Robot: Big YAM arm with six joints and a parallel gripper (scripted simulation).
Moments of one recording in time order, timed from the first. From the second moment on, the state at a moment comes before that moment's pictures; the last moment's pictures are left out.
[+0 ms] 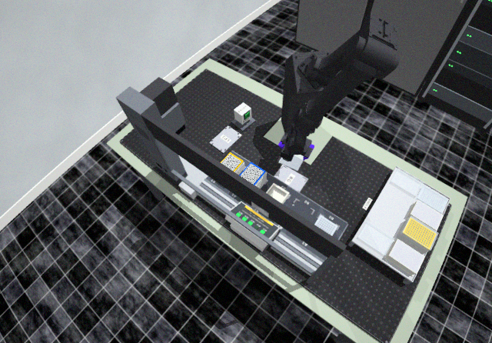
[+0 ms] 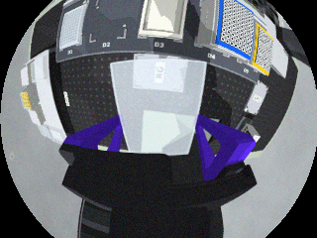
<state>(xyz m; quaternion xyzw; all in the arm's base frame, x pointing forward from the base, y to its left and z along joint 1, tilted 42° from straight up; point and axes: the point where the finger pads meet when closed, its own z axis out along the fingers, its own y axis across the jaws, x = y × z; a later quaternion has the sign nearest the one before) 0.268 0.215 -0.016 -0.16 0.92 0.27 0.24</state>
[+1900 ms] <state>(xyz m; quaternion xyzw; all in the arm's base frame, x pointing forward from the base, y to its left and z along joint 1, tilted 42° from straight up) 0.315 0.081 -0.096 -0.05 0.93 0.30 0.20</state>
